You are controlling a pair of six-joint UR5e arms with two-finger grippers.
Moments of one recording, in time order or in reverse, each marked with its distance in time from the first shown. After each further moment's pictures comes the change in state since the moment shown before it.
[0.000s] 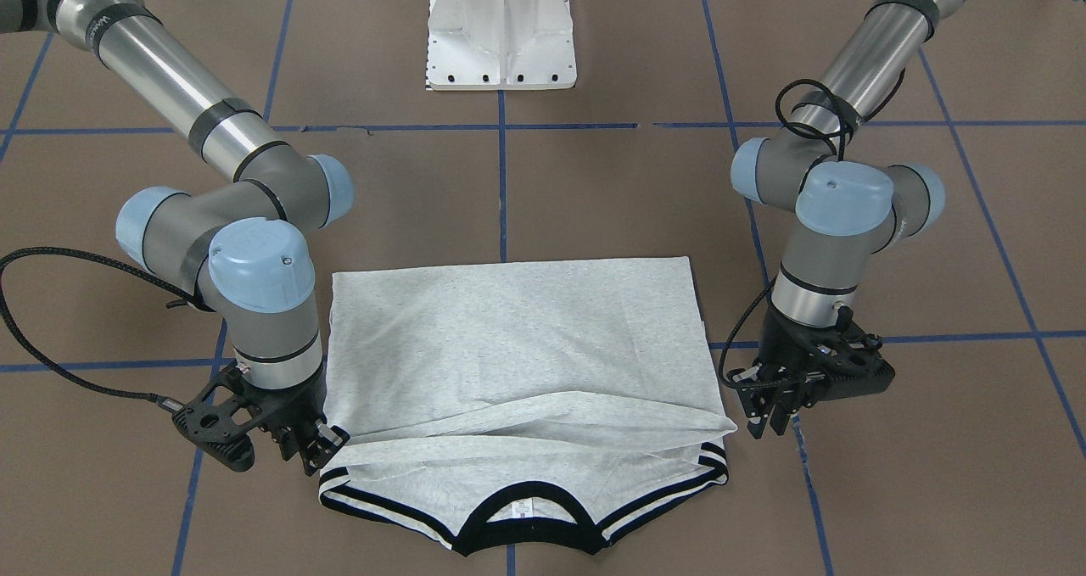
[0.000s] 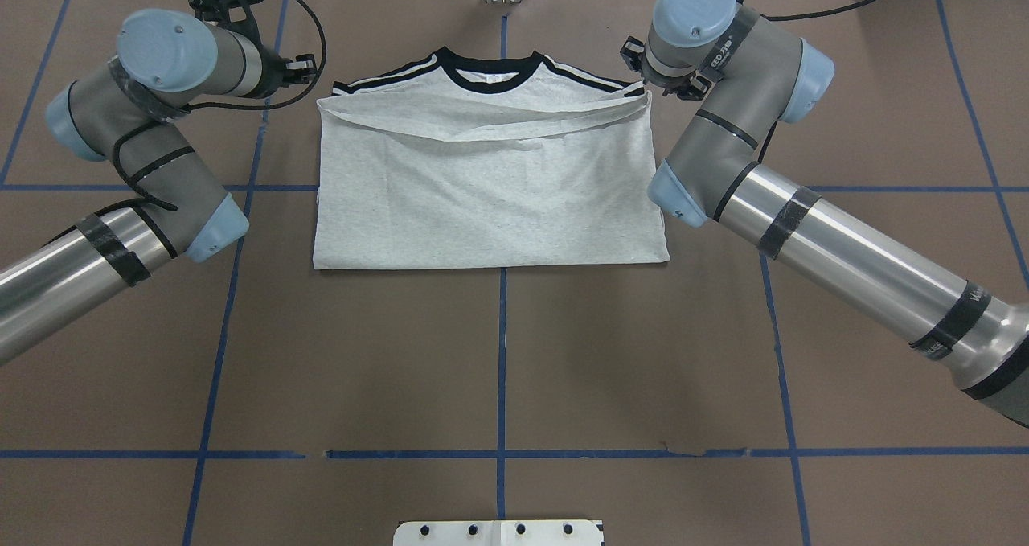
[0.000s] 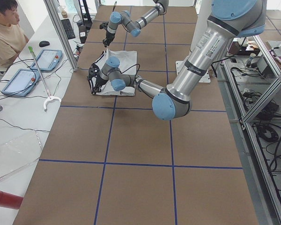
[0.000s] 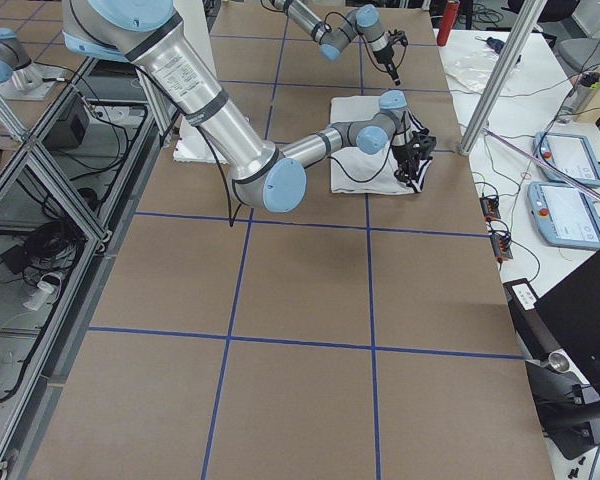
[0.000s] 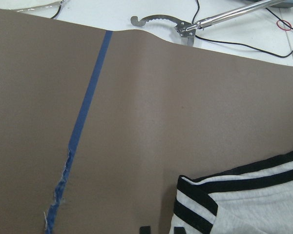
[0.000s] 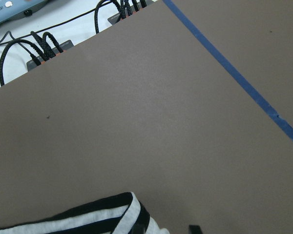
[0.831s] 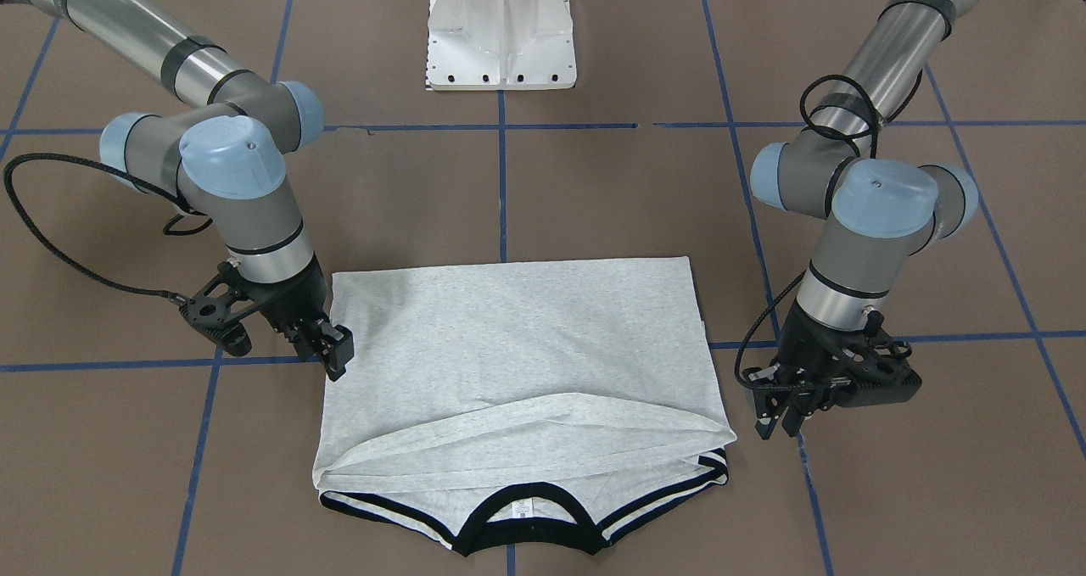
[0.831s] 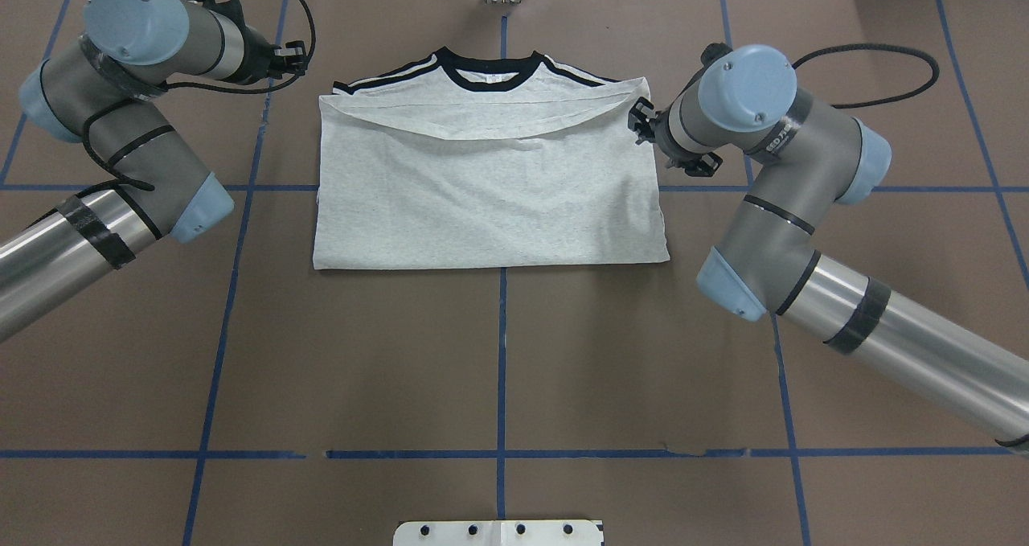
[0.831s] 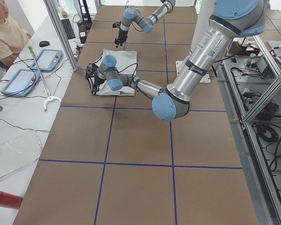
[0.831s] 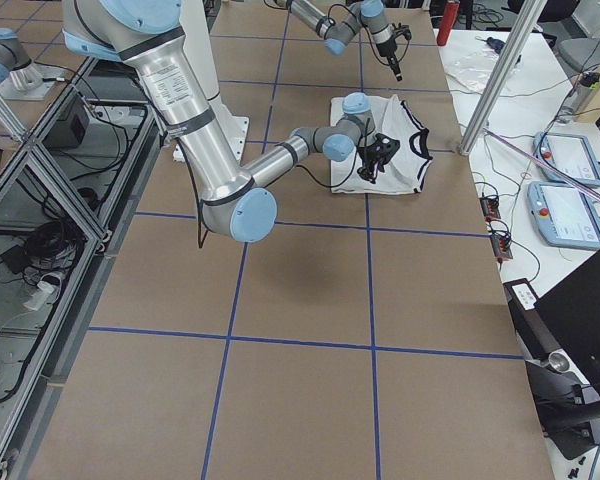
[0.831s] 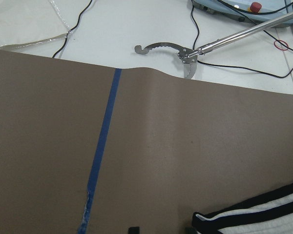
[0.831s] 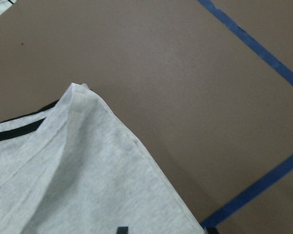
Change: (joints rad) left arm -0.035 0.001 -0.007 -0.028 -0.130 0.018; right arm -0.113 -0.266 0.382 0.010 0.058 0.211
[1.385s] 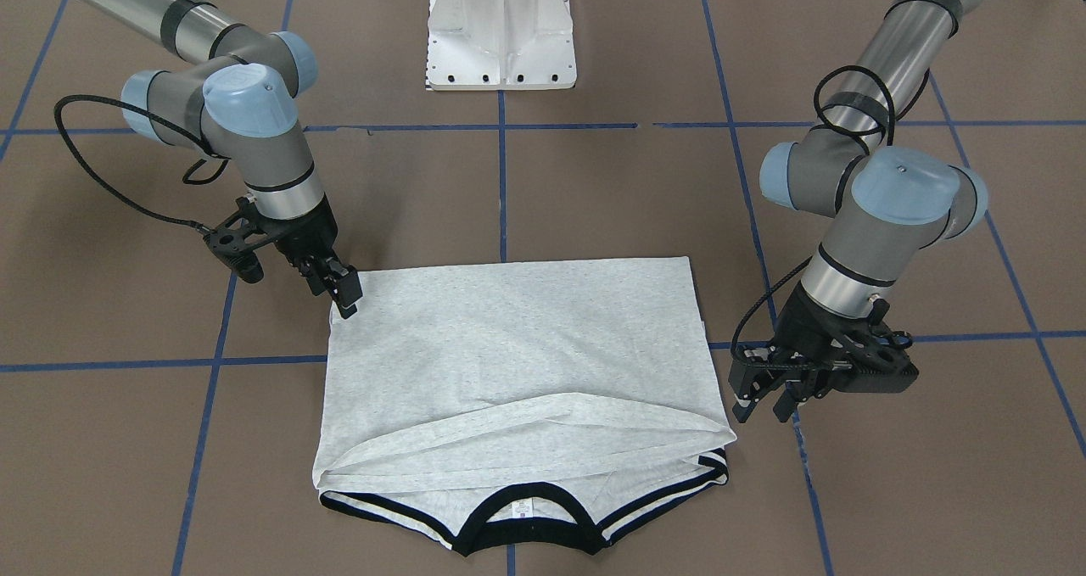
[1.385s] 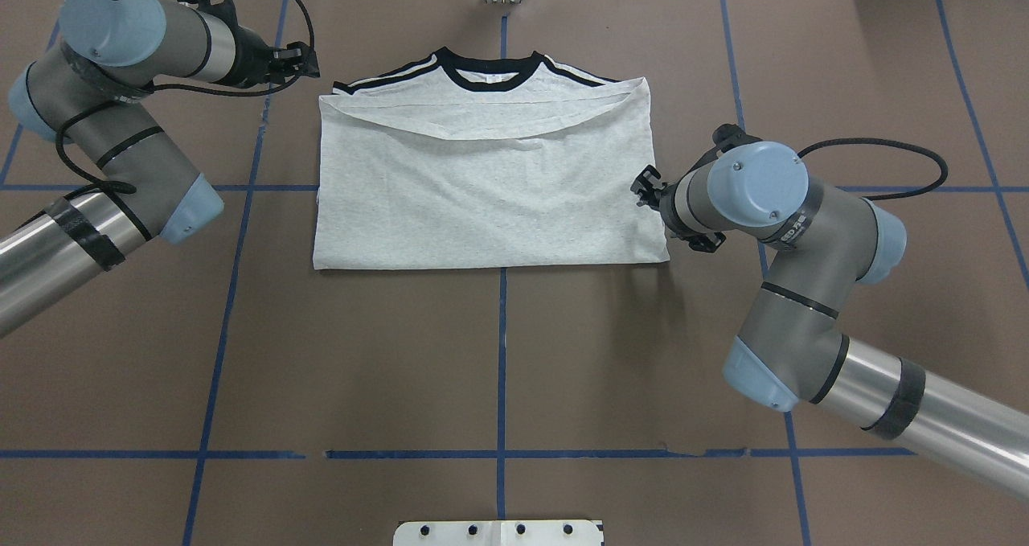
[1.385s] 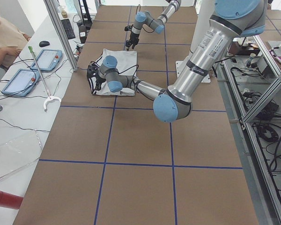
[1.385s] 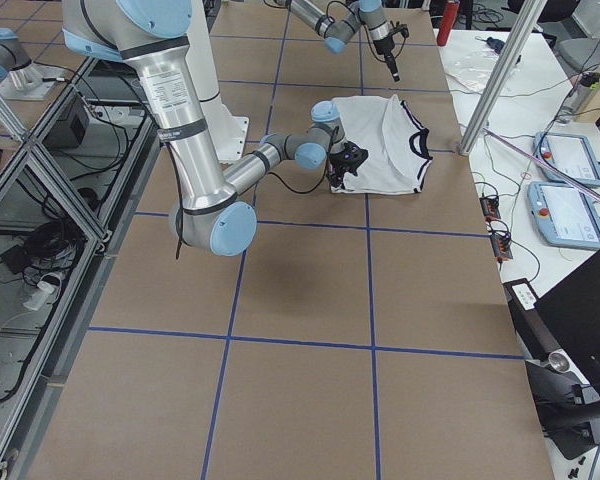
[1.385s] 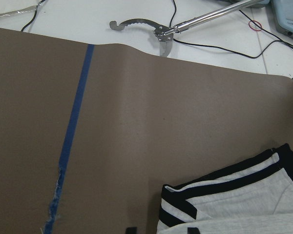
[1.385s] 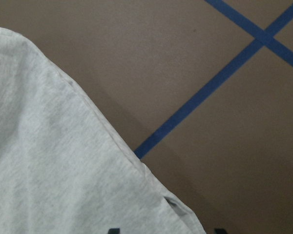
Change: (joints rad) left arm -0.006 0.021 -0.007 -0.100 -0.060 -0.014; right arm -0.124 -0.127 0.137 -0.001 -0.068 0.172
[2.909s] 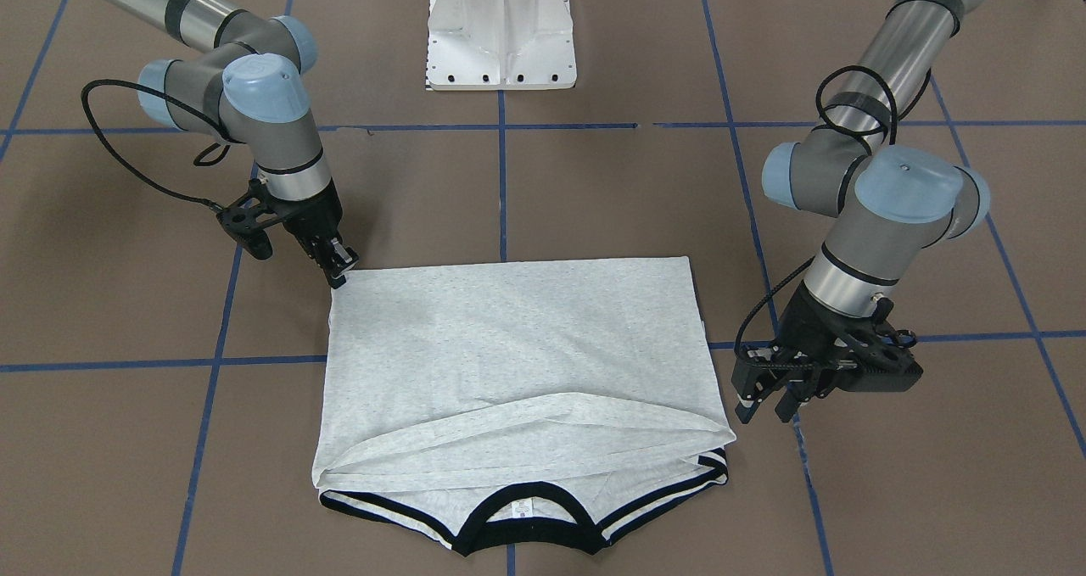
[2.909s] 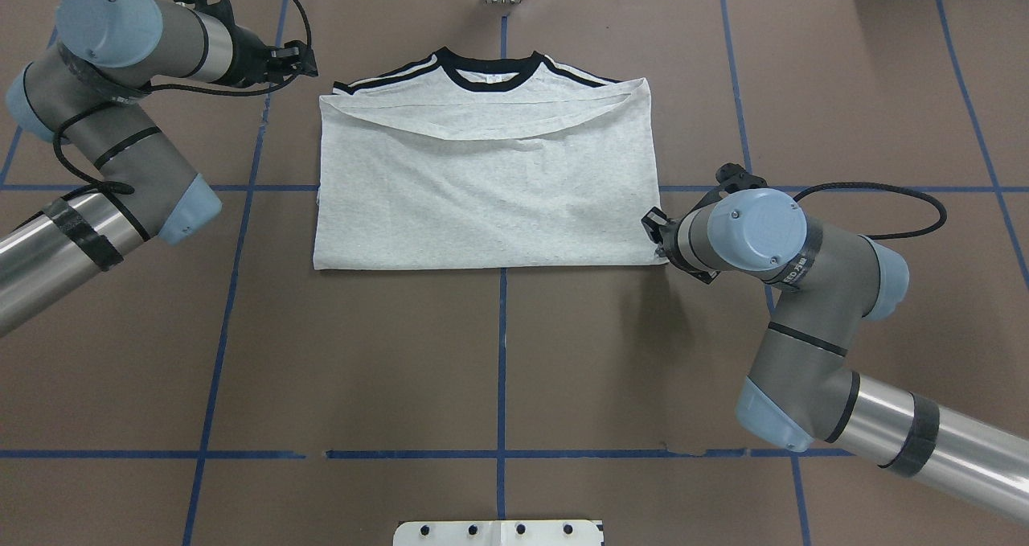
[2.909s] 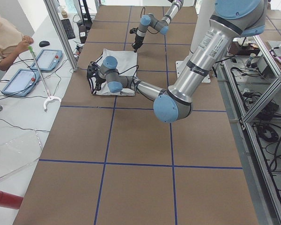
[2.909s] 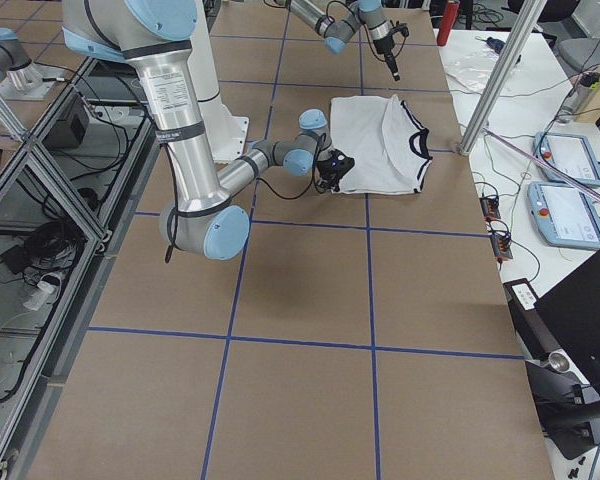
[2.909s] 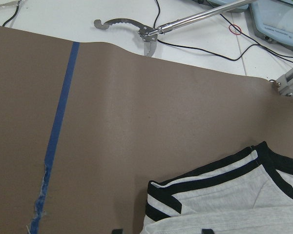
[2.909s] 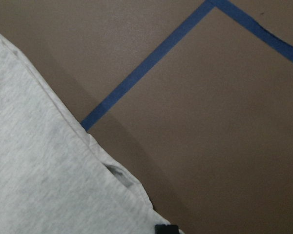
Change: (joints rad) left arm -0.002 0.003 0.000 -0.005 0.004 -0.013; right arm -0.048 -0.061 0.046 -0.008 -0.017 0.034
